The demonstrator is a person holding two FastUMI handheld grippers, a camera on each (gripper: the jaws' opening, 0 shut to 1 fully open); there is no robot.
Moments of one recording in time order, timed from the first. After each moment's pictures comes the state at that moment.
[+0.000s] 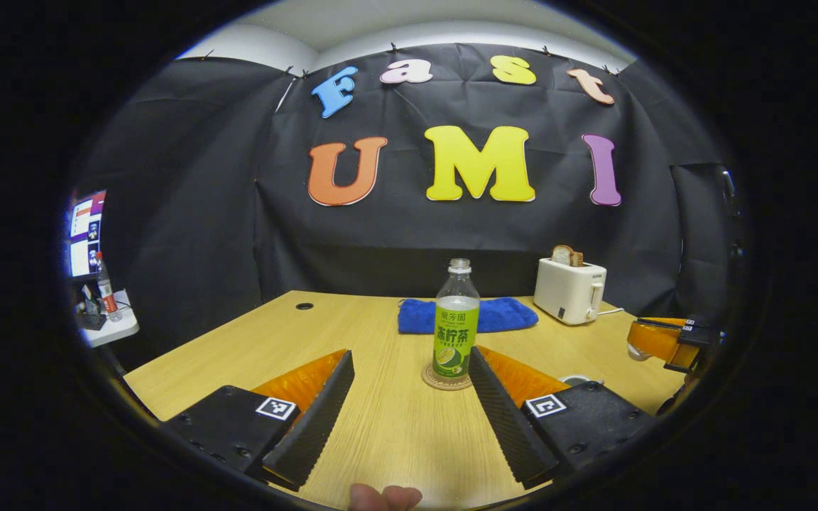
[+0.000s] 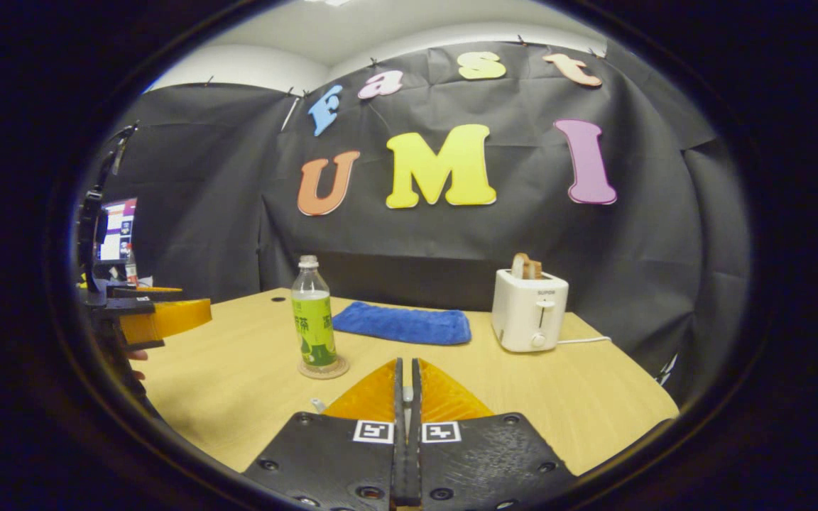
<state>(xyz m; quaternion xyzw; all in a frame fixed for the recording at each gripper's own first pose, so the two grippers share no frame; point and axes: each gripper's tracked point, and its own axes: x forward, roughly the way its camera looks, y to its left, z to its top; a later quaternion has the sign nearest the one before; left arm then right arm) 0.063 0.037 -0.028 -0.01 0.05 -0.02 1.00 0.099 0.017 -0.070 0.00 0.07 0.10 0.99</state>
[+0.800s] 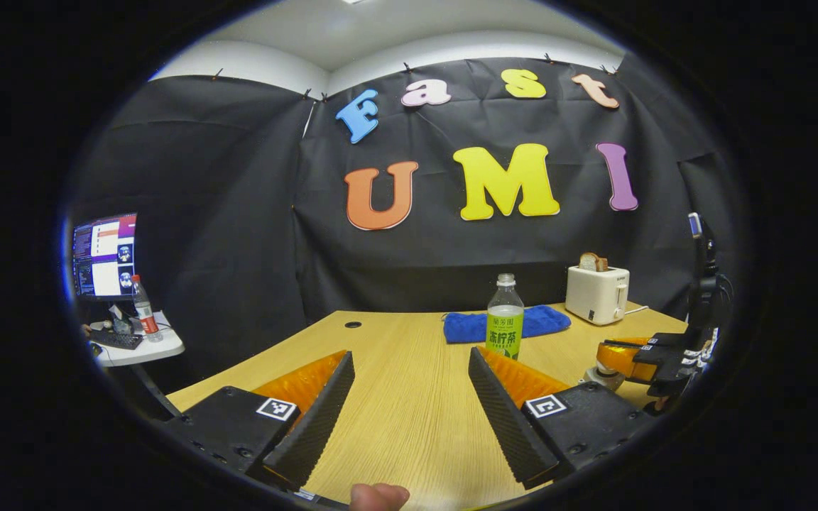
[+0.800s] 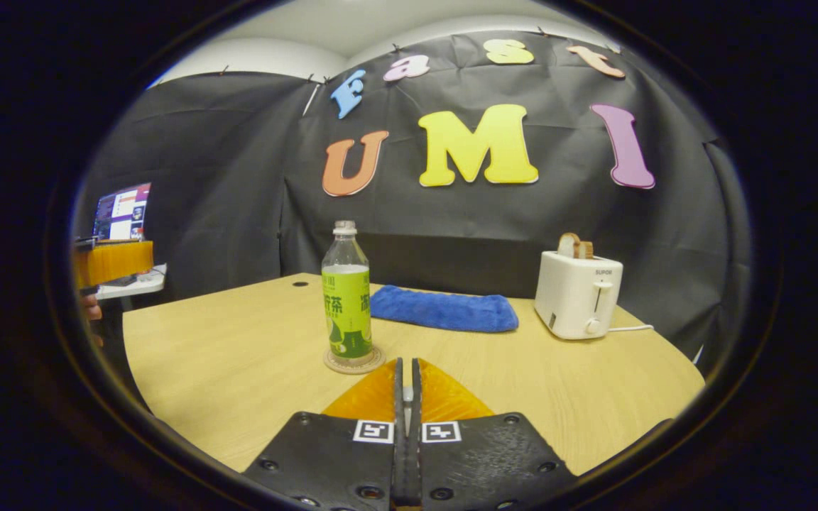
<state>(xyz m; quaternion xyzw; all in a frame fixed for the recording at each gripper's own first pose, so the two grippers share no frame) 0.025 0.096 -0.007 0.02 0.02 0.03 1.00 0.125 0.074 -0.114 -0.01 0.09 0.14 0.99</state>
